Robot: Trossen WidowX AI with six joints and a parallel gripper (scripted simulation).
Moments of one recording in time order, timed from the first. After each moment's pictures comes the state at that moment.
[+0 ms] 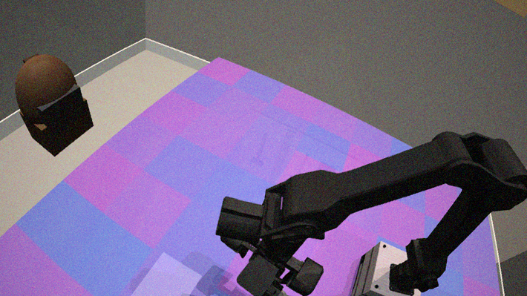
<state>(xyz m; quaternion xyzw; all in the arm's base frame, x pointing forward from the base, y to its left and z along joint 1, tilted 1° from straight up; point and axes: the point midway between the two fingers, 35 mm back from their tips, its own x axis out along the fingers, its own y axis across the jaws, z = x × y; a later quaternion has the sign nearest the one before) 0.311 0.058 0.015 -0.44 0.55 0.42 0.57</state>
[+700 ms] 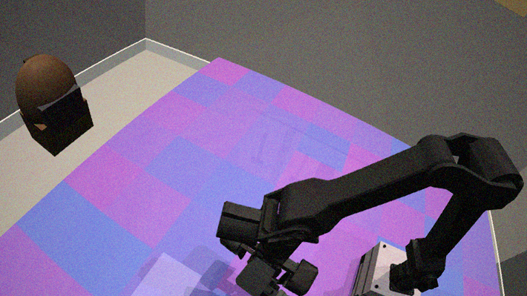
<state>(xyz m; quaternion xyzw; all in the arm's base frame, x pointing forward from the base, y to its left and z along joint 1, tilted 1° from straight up) 0.314 0.052 -0.010 -0.44 0.55 0.42 0.58</state>
